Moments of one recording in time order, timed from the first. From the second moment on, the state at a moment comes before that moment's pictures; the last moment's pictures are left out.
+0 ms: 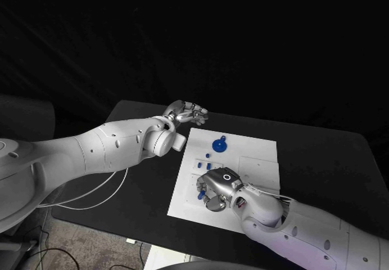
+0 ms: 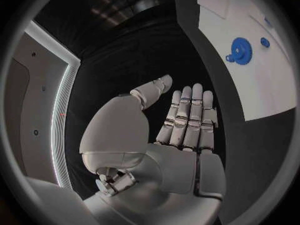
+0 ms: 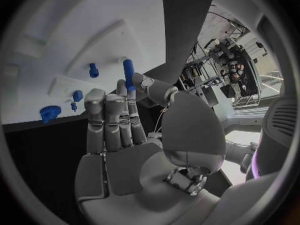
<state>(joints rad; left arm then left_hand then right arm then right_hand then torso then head) 1.23 -0.63 -0.11 1.13 -0.21 -0.33 0.29 1.17 -0.15 0.67 -0.25 0.09 0.82 0.18 0.31 0.49 1.08 0.17 0.07 0.10 0.84 0.15 0.55 0.31 0.04 0.58 0.05 0.60 1.19 0.90 -0.45 -0.05 1.42 -1.94 -0.36 -0.20 1.16 -0.23 0.94 -0.21 0.05 1.04 0.10 0.38 0.54 1.25 0.04 0.22 0.44 1.29 -0.07 1.13 0.84 0.16 1.21 -0.06 1.02 1.31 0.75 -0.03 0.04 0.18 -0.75</state>
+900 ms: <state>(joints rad) 1.23 -0.62 -0.11 1.13 -0.21 -0.32 0.29 1.17 -0.14 0.67 -0.25 0.09 0.81 0.18 0.31 0.49 1.08 0.17 0.07 0.10 0.84 0.15 0.55 0.31 0.04 0.58 0.05 0.60 1.19 0.90 -0.45 -0.05 1.41 -1.99 -0.36 -0.24 1.16 -0.23 0.94 -0.21 0.05 1.04 0.10 0.38 0.54 1.25 0.04 0.22 0.45 1.29 -0.08 1.13 0.84 0.16 1.21 -0.06 1.02 1.31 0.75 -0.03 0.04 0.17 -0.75</state>
